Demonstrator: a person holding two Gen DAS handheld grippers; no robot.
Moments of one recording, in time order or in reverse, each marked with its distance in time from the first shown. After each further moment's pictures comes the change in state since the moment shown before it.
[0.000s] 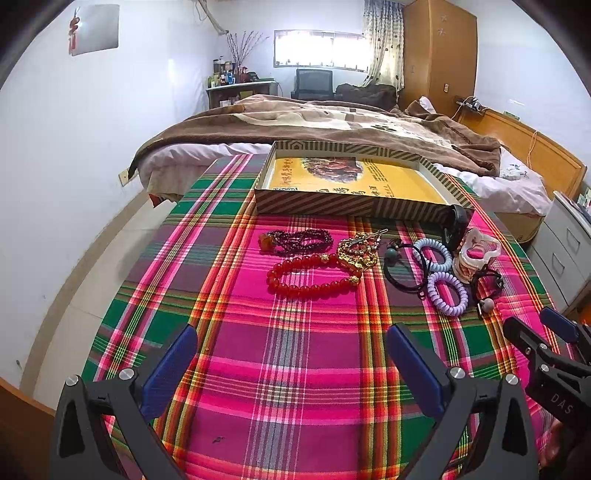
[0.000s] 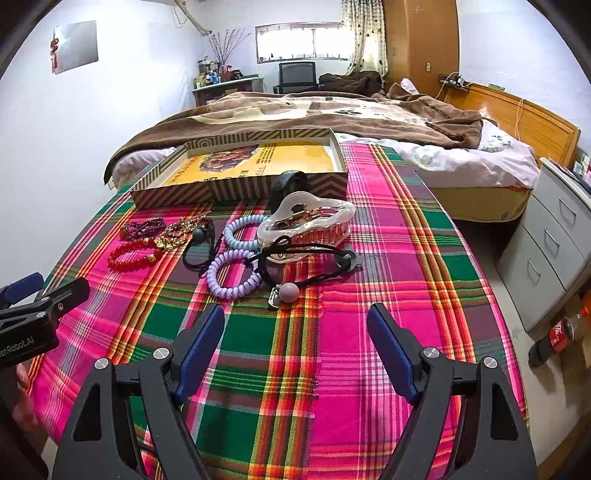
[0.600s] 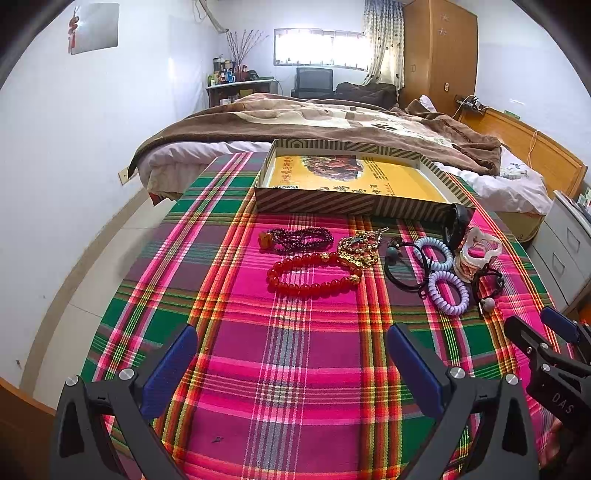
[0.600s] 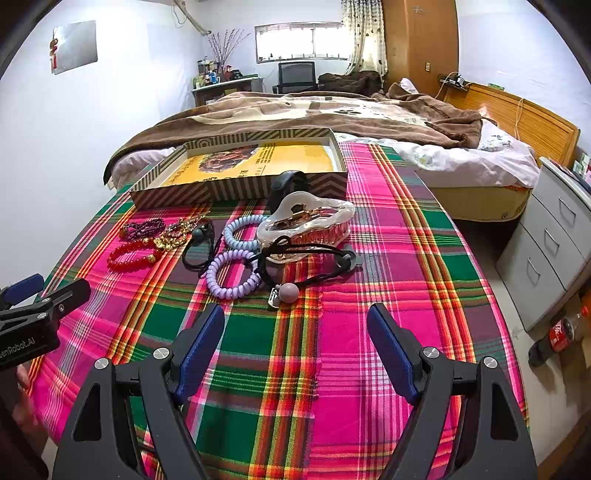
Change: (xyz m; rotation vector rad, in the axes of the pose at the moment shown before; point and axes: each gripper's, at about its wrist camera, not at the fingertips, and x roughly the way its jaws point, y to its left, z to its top) left arm 0.000 -0.001 0.000 0.000 0.006 0.001; right arm 0.001 0.001 0.001 -0.002 0.002 -0.003
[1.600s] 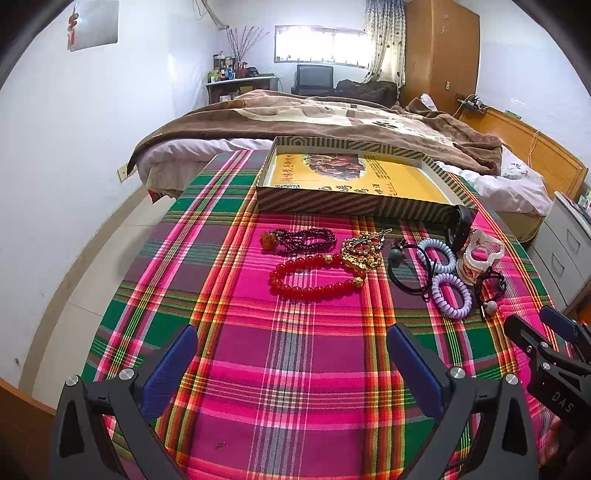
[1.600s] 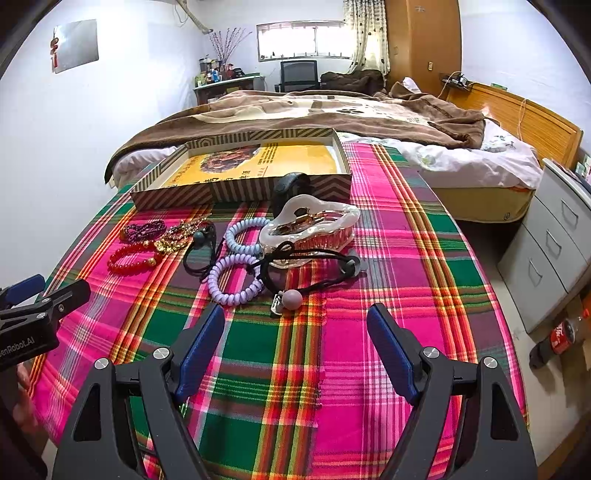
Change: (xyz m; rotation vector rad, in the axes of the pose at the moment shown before) left arm 0.005 0.005 0.003 -0.004 0.013 -0.009; right arm 0.006 0.004 0.003 -0.004 0.002 0.006
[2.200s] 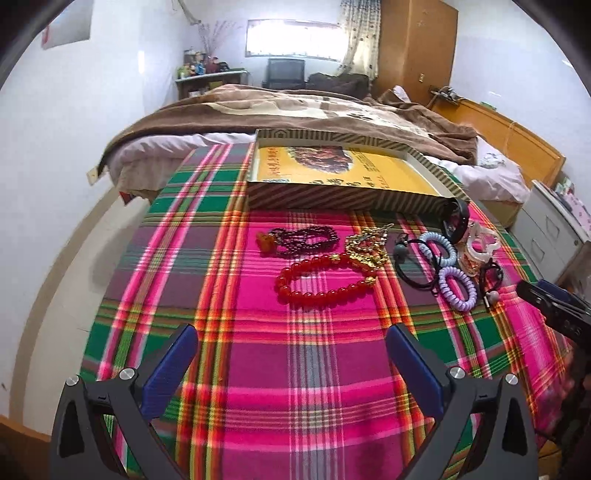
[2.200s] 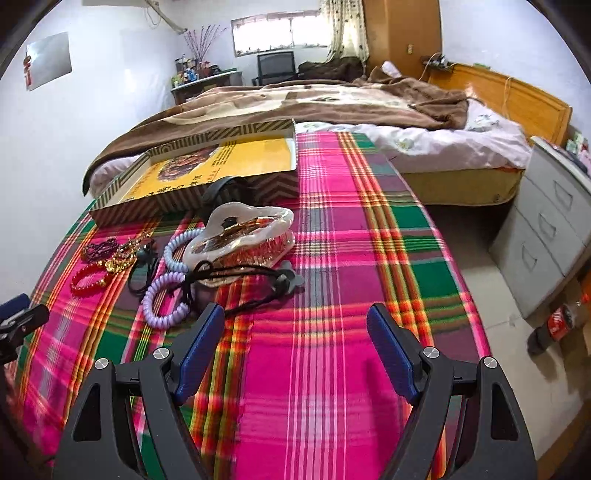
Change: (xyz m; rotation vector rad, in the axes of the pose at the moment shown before) left arm 0.024 0.030 0.011 0.052 0.036 -0.147; right arm 0.026 -0.055 0.017 0.073 0.044 -0.011
